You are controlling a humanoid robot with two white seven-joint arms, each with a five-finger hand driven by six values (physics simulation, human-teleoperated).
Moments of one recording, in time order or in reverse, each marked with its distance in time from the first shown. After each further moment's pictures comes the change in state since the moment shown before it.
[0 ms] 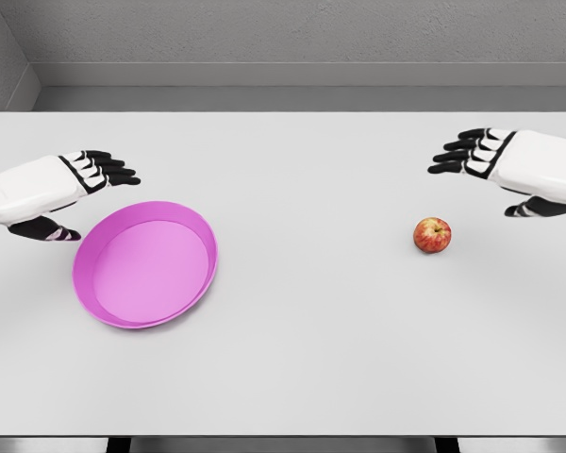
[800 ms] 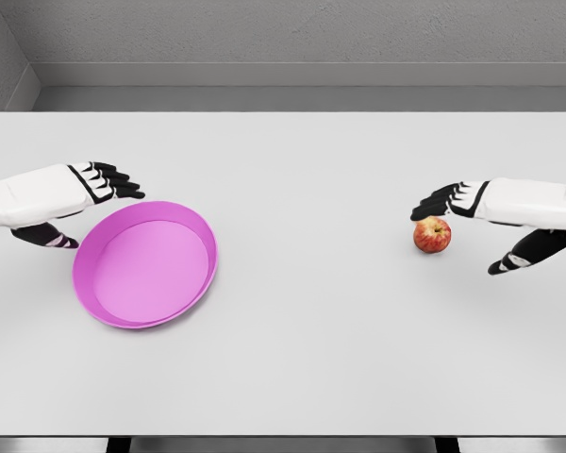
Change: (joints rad) left arm -0.032 -0.021 -0.004 0.007 -0.005 -0.001 -0.142; right arm -0.023 0.029 0.066 0.014 -0.480 -0.001 0.365
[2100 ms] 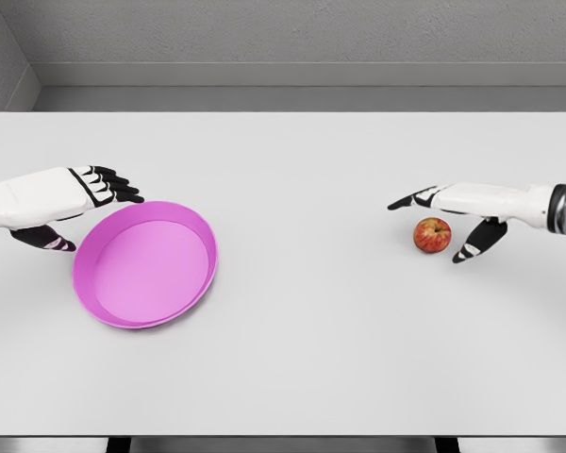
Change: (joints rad) left arm -0.009 -0.004 -0.001 0.004 0.000 0.000 -0.043; right arm -0.098 0.256 0.140 0.294 0.203 0.189 0.004
